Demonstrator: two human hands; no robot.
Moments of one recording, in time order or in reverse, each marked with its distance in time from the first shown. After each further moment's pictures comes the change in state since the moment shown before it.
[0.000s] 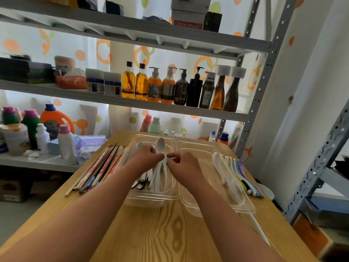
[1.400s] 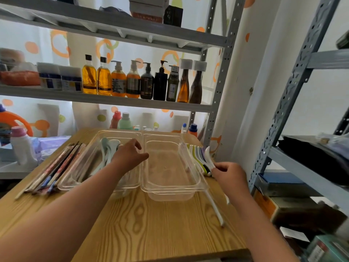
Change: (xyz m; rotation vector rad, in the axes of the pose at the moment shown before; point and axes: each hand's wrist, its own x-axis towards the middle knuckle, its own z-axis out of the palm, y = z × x) left_hand -0.002 0.024 0.056 0.151 0.038 0.119; right_hand -0.086 0.103 -0.137 -0.072 0.421 0.320
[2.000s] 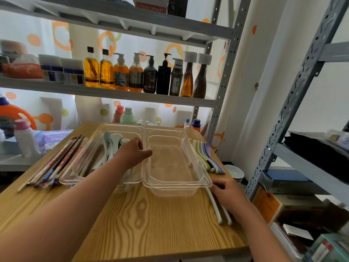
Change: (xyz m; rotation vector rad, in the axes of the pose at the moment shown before) left_hand 0.004 -0.010 0.009 0.027 -0.072 0.031; right_hand -0.018 0.035 0.012 -0.005 -0.323 0.047
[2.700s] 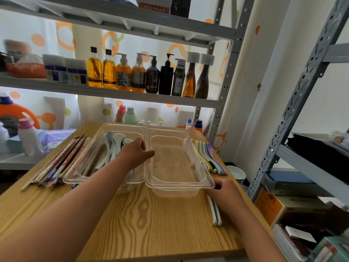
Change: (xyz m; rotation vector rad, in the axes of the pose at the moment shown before) left_hand -0.001 0.000 0.001 0.005 -0.018 -0.012; right_hand -0.002 -0.005 0.012 0.025 -0.002 -0.043
